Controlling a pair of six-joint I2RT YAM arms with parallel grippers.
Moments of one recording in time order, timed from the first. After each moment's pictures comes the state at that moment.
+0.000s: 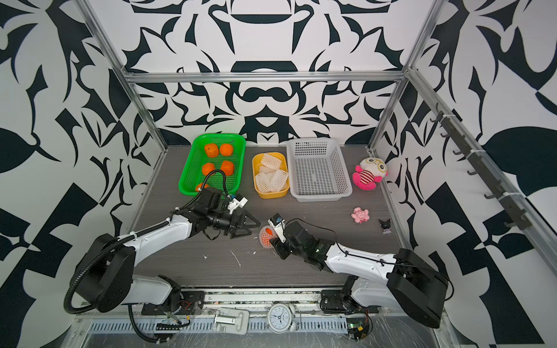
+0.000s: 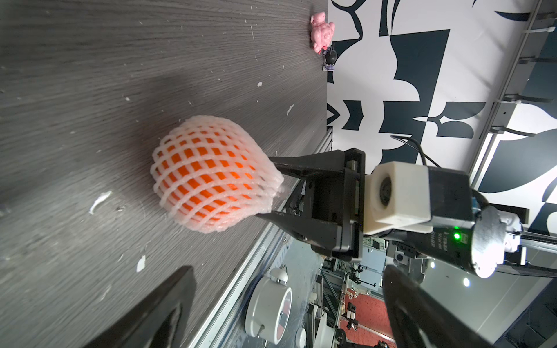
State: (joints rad) left arm -0.51 1.40 0.71 -0.15 0.99 -0.73; right arm 0.94 1.19 0.45 0.06 0.03 0.21
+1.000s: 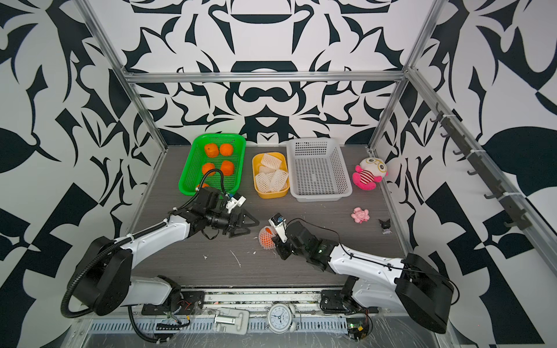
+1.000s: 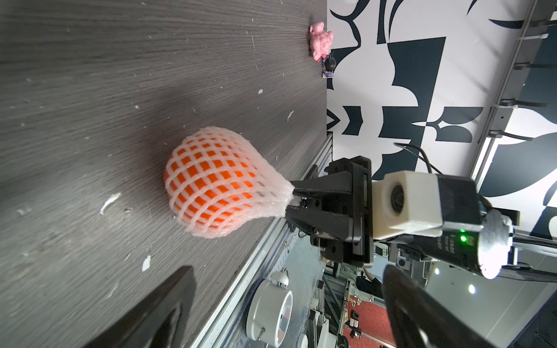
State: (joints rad) left arm -0.50 1.37 0.71 -0.16 0.98 -0.73; right arm 0.94 1.13 0.45 0.02 0.00 0.22
